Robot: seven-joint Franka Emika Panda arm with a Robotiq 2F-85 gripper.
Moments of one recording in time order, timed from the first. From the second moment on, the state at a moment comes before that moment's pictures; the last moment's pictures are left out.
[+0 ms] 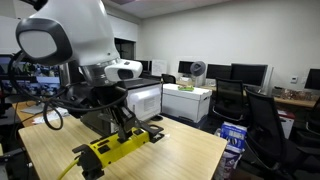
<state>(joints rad) -0.32 -0.19 -0.42 -2.65 0.28 2.71 -0.82</state>
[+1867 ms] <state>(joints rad) -0.26 -0.16 -0.50 -2.73 0.36 2.77 -1.03</state>
